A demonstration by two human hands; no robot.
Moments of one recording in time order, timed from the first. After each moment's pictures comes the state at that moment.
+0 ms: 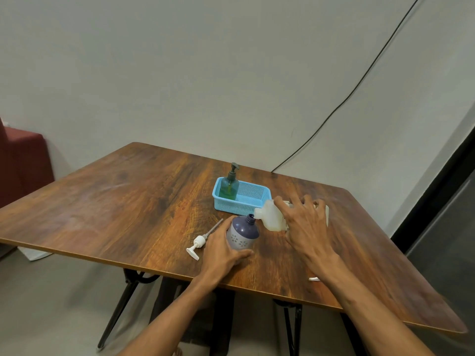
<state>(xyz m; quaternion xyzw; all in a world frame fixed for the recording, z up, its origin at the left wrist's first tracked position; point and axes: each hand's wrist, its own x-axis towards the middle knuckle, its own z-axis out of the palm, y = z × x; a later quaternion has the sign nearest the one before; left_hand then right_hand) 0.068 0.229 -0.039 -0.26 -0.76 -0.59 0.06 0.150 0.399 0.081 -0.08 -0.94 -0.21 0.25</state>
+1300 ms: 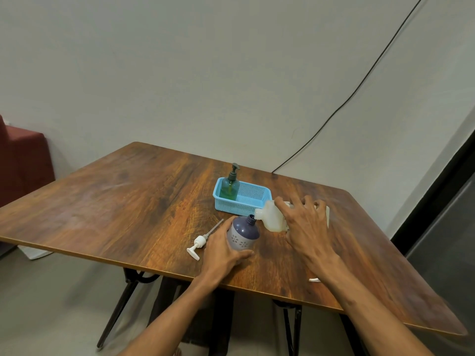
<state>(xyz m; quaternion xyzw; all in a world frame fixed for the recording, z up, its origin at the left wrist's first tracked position) 0.067 0.230 -0.039 -0.26 -0.76 -0.59 0.06 0.149 0.398 0.081 -0.09 -0.95 -0.21 0.24</state>
